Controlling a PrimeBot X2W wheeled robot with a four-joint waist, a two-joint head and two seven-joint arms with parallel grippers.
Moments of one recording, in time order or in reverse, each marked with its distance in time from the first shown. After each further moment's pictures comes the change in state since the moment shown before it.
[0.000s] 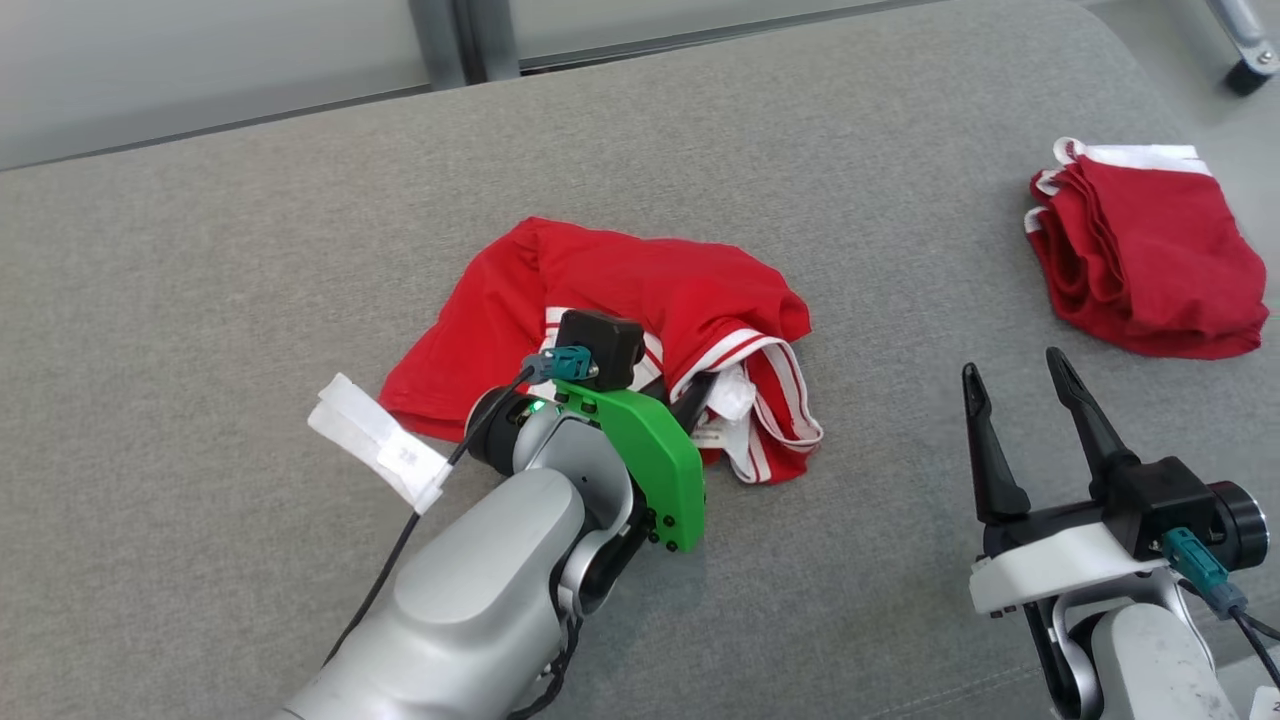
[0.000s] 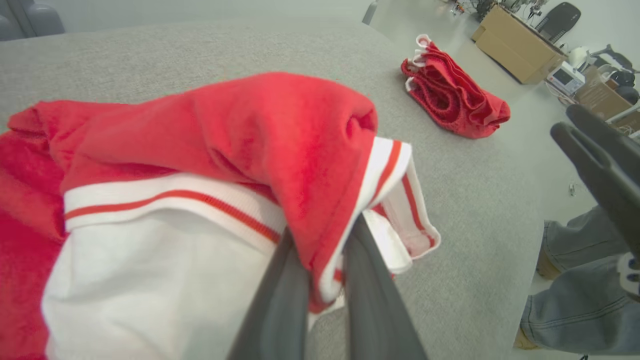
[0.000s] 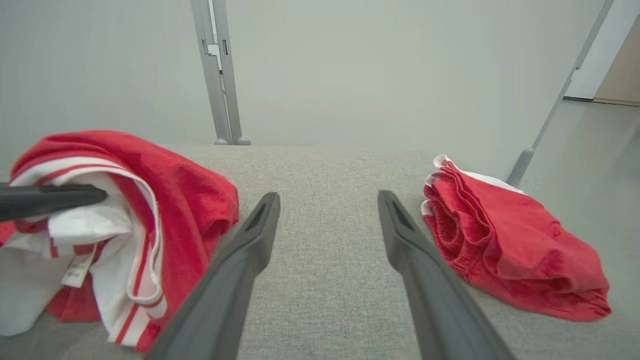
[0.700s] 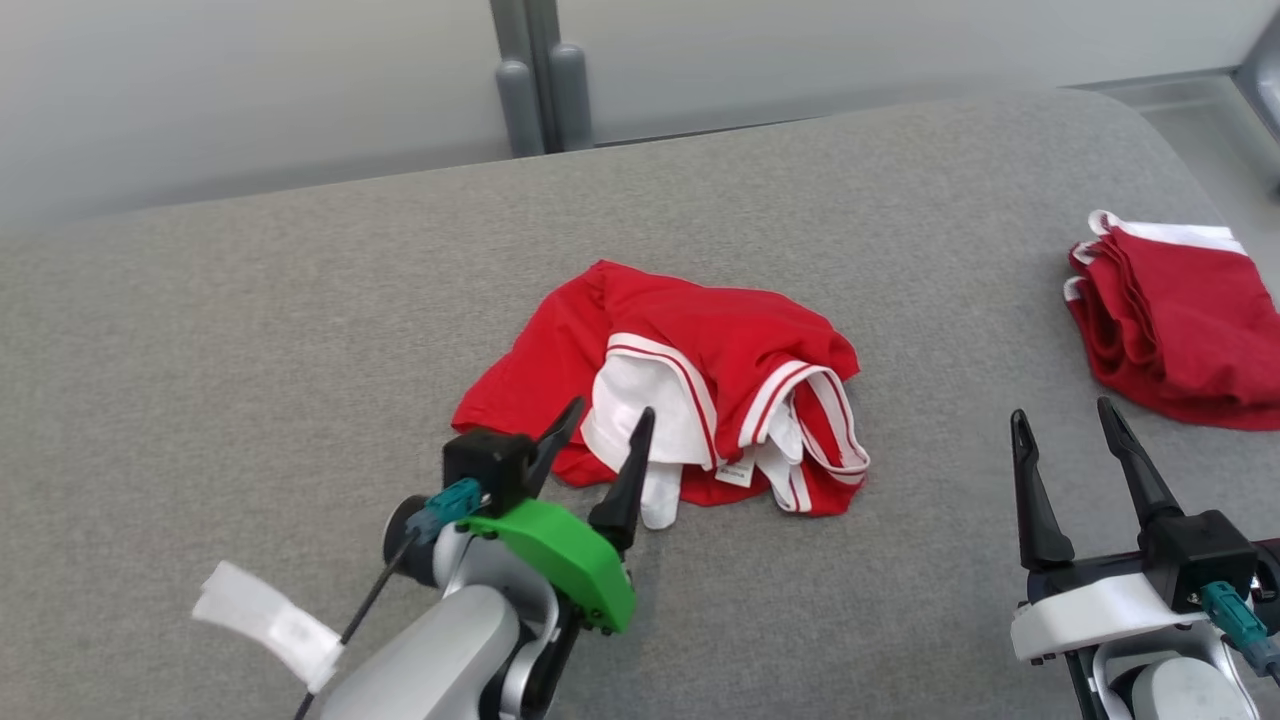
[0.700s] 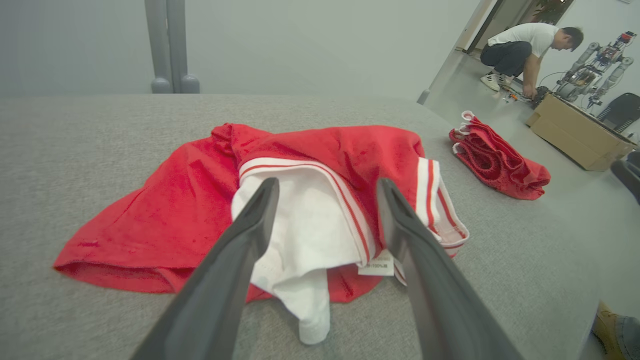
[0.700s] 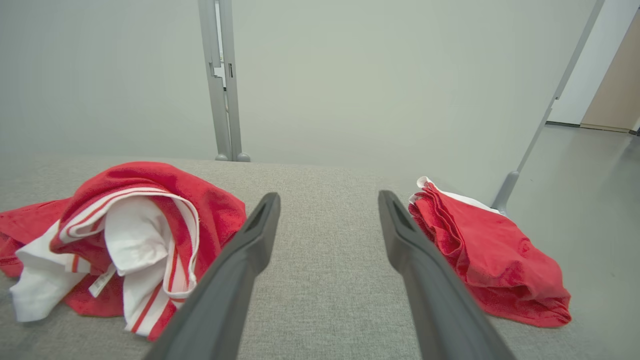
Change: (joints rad) left arm 0.193 0.099 0.011 -0.120 -0.003 0.121 -0.263; right arm 0.105 0.002 -0.070 -0.053 -0.038 0.000 0.000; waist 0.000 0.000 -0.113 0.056
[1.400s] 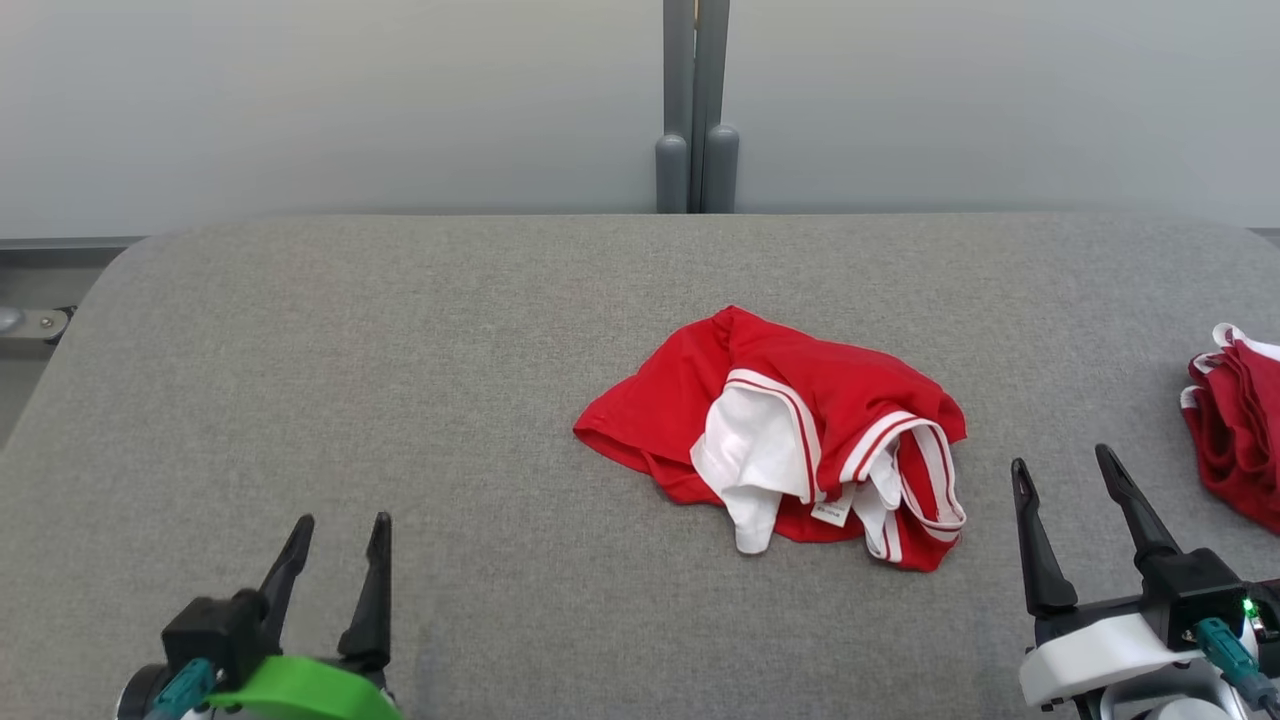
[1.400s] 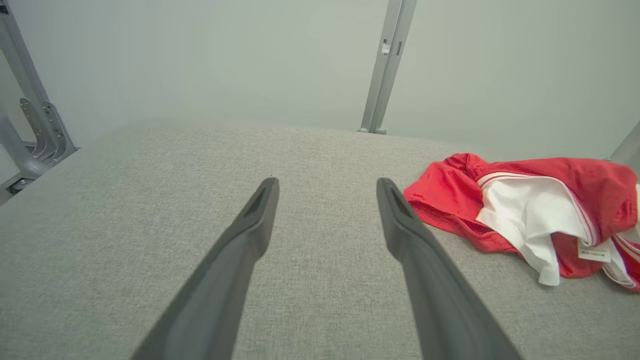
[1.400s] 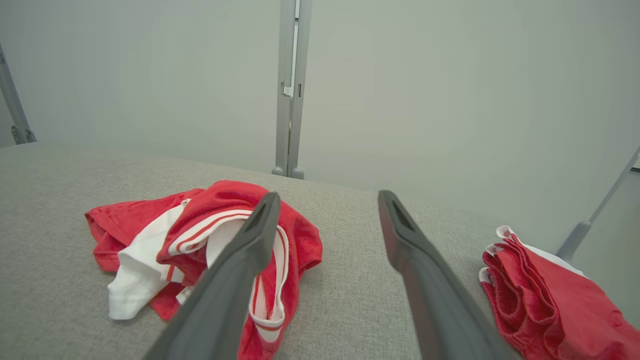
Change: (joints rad) left arm 0.447 0.225 0.460 -0.253 0.231 -0.015 -0.041; right arm 0.063 -0.019 0.003 0.004 -0.020 0.000 0.000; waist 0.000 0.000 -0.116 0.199
